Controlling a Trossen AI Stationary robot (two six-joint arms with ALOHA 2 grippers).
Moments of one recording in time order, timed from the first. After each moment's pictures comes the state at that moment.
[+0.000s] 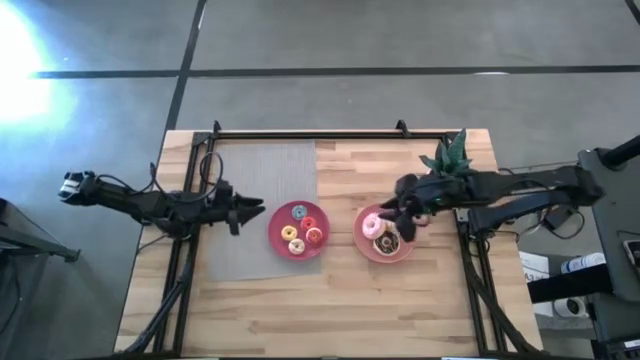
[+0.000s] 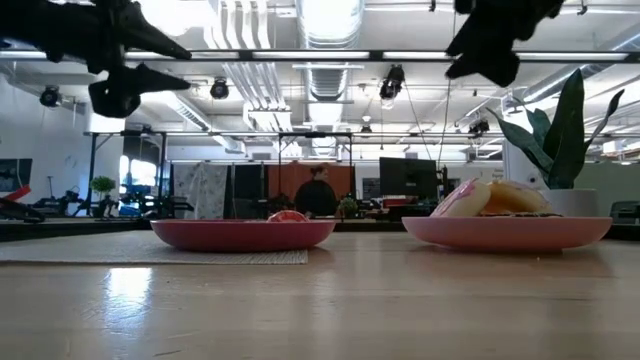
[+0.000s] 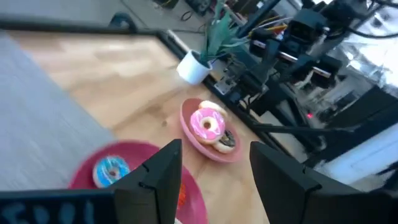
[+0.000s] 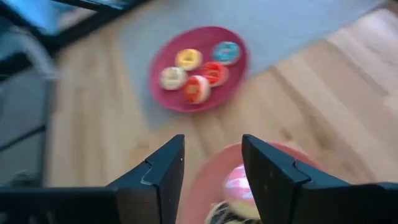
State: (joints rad) left arm -0.22 0.51 0.34 0.01 -0.46 -0.78; right arm 0.07 1.00 0.85 -0.52 0.08 0.52
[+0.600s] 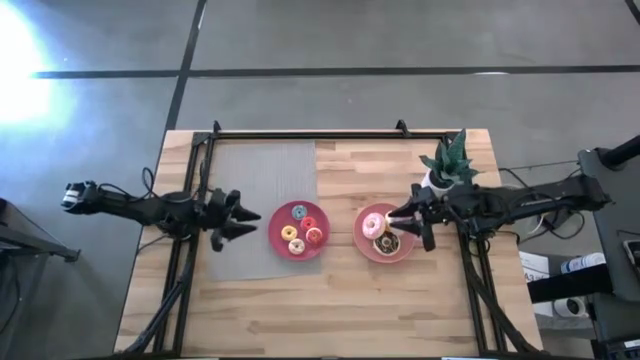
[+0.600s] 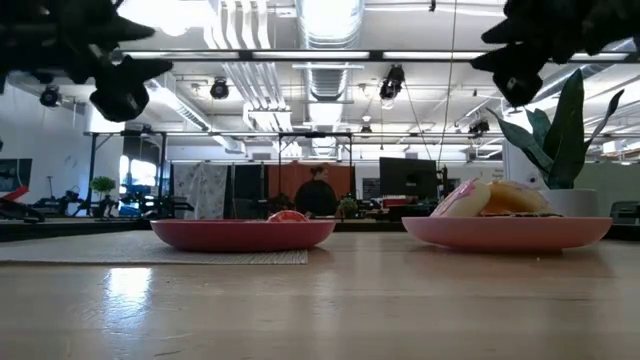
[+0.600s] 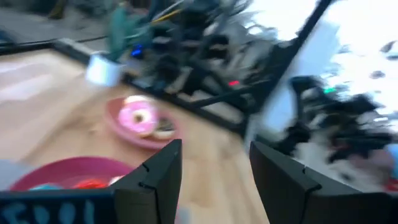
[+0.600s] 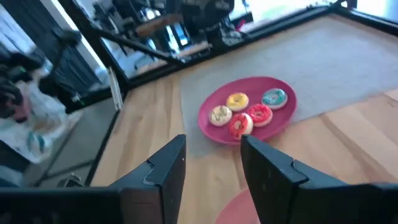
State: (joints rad) left arm -0.15 0.33 0.14 0.24 -0.07 -0.49; right arm 0.11 0.65 0.40 -0.02 0.02 0.44
